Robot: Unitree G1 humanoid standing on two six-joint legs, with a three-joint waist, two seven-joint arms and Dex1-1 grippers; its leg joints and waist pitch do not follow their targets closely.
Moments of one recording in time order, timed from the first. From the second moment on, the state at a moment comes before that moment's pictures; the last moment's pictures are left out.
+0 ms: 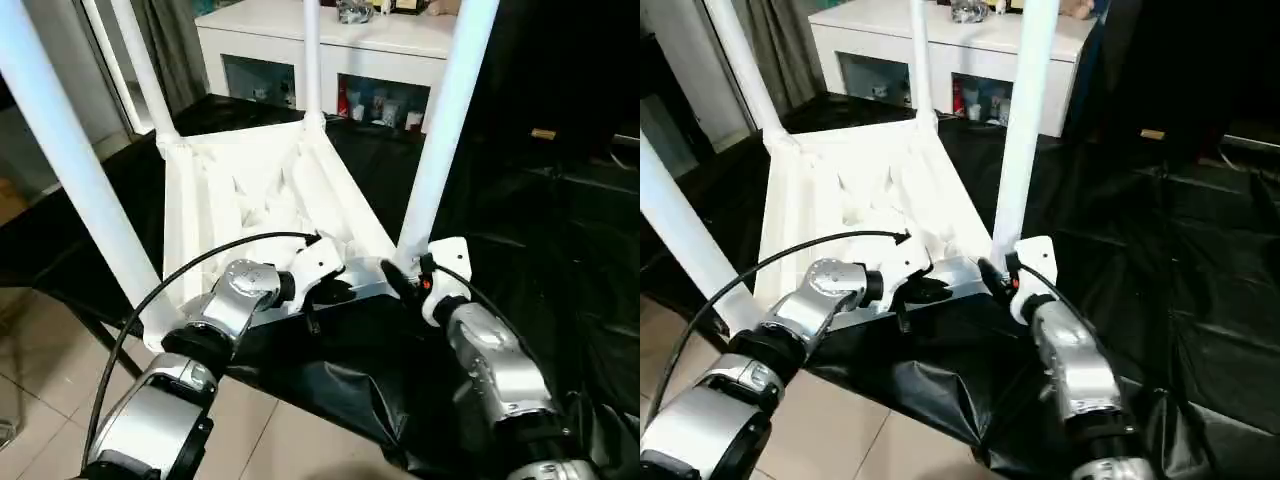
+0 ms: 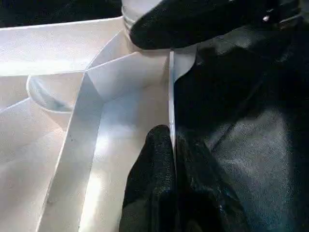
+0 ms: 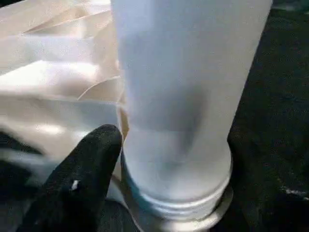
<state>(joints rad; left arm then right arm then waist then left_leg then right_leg) -0.73 0.15 -0.24 0.93 0.15 -0.10 -0.97 -0.32 -0.17 0.03 0.38 0.11 0.17 0.43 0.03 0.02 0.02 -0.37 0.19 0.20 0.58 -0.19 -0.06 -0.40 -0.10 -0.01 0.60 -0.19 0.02</state>
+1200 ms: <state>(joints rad) -0.67 0.26 -0.24 0.83 0.10 -0.10 -1.20 -0.29 -0.32 0.08 0.31 0.20 0.24 0.79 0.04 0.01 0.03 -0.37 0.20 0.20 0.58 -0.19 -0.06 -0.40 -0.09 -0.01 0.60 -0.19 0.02</state>
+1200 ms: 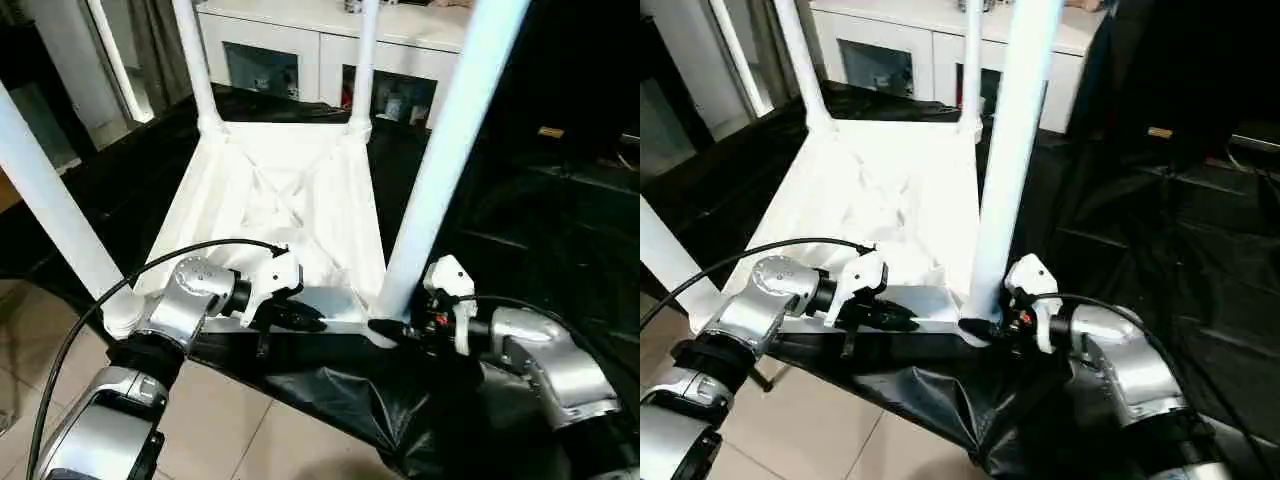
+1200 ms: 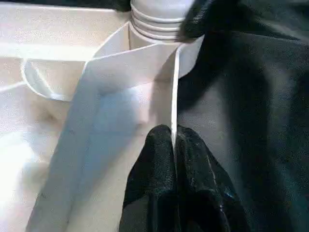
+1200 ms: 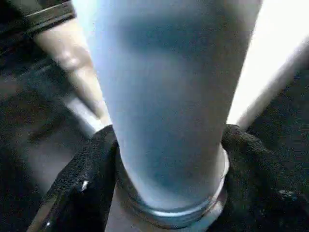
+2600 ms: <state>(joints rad) -0.64 0.27 -0.24 0.78 0.07 -0.07 -1.31 -0.27 -0.42 0.13 0.26 0.20 0.22 0.95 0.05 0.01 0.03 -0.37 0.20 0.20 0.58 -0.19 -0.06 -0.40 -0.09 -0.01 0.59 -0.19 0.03</state>
